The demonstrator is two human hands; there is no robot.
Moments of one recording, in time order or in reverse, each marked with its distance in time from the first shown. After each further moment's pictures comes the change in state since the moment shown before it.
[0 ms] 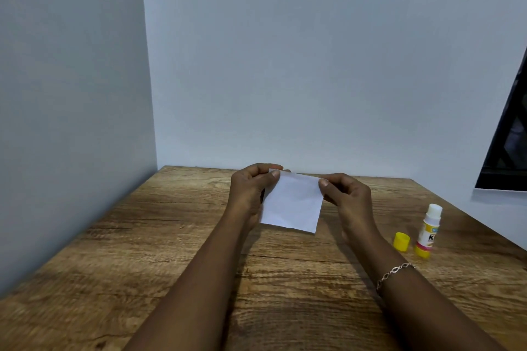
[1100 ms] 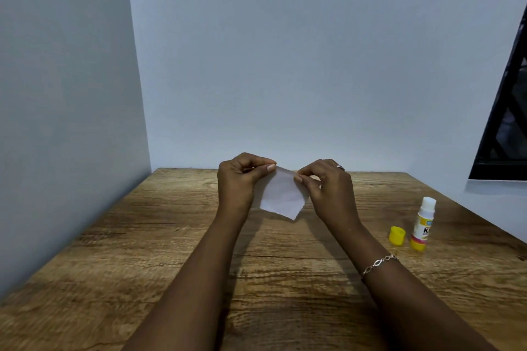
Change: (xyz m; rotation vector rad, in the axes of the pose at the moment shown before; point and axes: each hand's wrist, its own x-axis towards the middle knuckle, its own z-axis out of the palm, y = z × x) left_hand 0.002 0.008 -0.002 0.343 0.095 0.404; right_hand 0.005 -0.011 0.016 -0.700 -0.037 -0.548
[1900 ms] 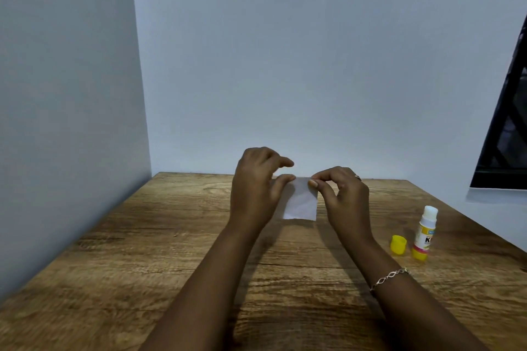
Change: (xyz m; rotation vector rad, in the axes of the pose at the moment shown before) left_hand -0.007 0.008 0.012 0.639 -0.045 0.568; right_hand -0.007 0.007 -0.009 0.124 0.110 0.076
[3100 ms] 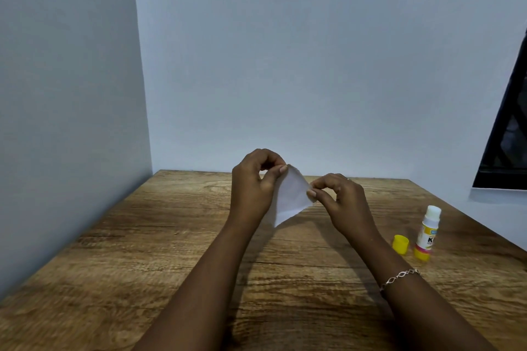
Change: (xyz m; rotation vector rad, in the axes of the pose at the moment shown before) left_hand 0.001 0.000 -0.002 -0.387 -0.008 -0.306; right_hand 0.001 0.012 -0.004 0.008 -0.236 -0.001
